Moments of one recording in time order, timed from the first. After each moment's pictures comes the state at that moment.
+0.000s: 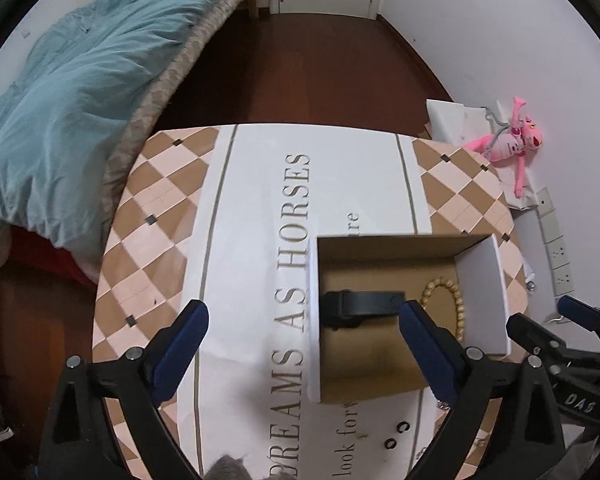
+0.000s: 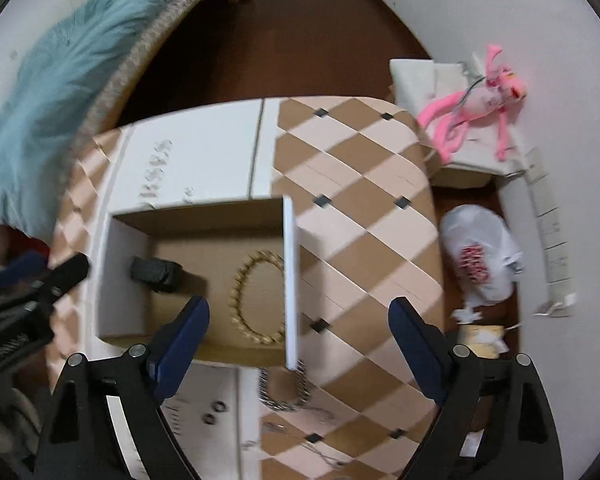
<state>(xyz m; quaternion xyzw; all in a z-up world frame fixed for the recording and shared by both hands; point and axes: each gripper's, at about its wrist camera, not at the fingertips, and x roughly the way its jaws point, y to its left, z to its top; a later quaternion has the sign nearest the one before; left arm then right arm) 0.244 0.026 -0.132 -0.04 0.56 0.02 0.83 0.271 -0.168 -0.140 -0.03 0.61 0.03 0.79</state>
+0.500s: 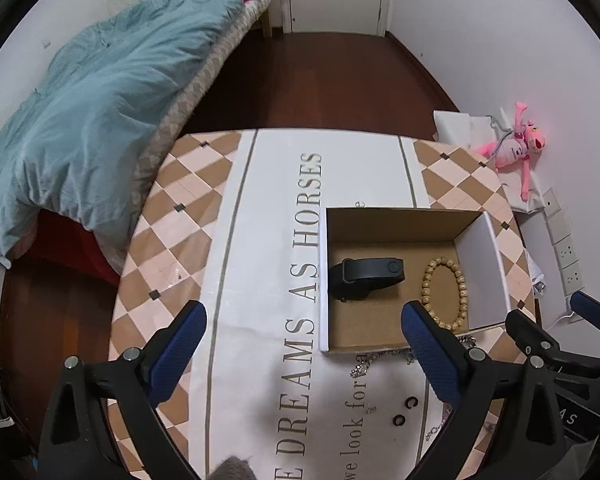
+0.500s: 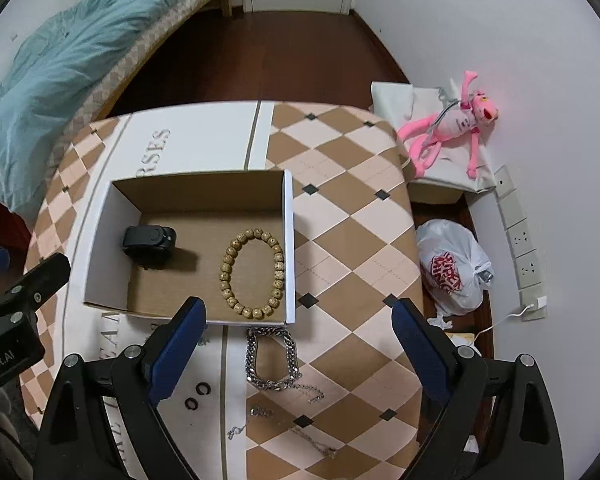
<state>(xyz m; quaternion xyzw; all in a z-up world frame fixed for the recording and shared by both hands) 0.198 0.019 -0.113 -0.02 0.52 0.05 0.85 0.221 -0.156 -0.117 -0.06 0.56 0.01 0.83</state>
